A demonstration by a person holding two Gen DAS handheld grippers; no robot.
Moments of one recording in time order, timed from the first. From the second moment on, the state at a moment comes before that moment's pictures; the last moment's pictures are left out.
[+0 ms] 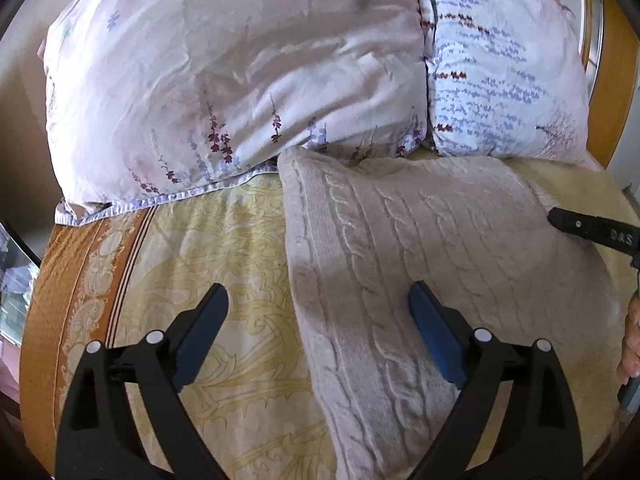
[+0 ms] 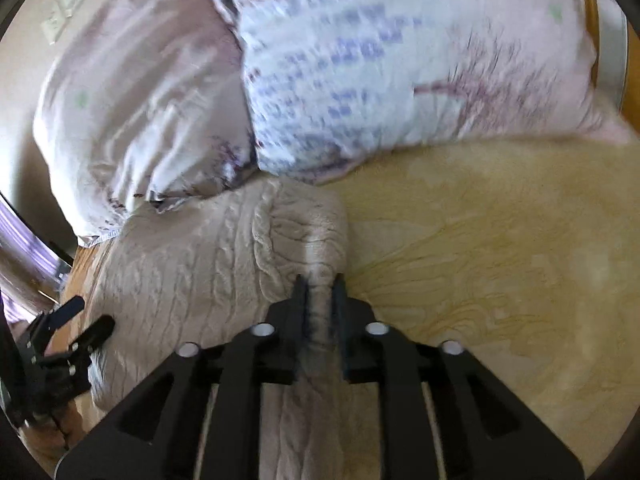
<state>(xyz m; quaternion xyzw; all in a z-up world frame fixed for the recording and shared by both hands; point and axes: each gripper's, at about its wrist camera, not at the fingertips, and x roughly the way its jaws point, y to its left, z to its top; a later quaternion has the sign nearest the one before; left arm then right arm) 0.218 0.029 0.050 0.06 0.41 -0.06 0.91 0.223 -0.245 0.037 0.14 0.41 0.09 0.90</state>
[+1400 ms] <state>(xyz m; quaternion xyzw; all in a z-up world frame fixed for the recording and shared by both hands) 0.107 0.031 0.015 0.06 0.45 -0.01 0.89 0.093 -0.187 0.026 0.03 0.36 0.03 0.93</state>
